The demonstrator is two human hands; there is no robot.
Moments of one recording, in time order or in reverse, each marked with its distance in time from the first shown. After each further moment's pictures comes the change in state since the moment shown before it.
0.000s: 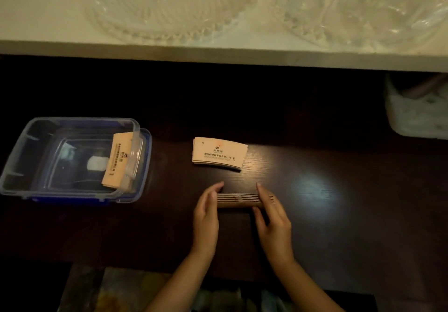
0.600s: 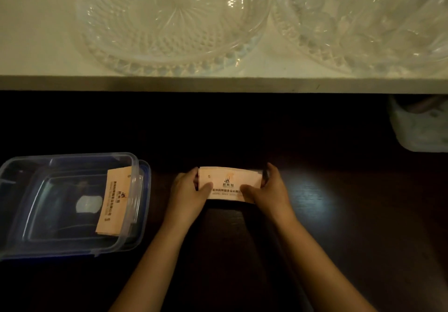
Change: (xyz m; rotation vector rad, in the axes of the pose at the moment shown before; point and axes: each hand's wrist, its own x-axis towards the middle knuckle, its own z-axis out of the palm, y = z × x) left_hand 0.125 0.056 -0.043 0.656 -0.140 0.095; right_hand 0.126 -0.046 0.025 0.252 -0.183 0.551
